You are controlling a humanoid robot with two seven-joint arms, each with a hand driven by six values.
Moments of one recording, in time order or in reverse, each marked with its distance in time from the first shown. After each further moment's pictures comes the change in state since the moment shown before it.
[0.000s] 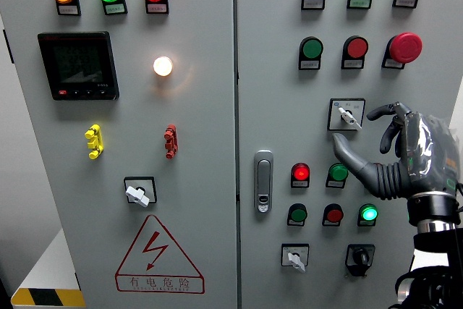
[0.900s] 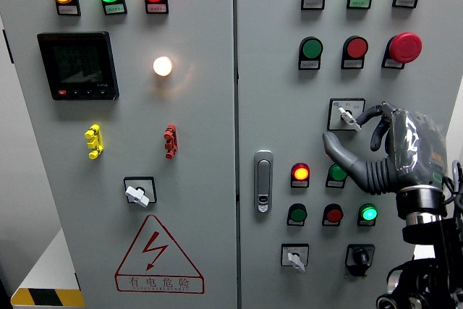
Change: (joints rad) left arm 0.000 0.000 0.000 0.000 0.000 0.000 0.000; right arm 0.040 0.001 -0.013 -0.070 -0.004 -0.006 0.007
